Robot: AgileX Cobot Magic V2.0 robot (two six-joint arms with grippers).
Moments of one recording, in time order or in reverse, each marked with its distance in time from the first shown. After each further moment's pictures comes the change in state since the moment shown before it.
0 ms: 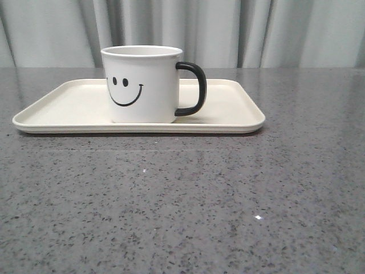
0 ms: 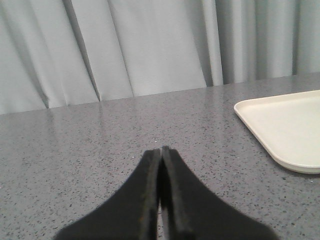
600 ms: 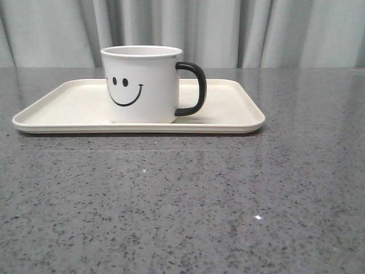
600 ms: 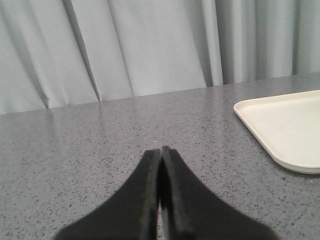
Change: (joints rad) left arm 0.000 0.000 0.000 0.000 0.000 0.000; right arm 0.062 -0.430 0.557 0.126 -0.328 0.000
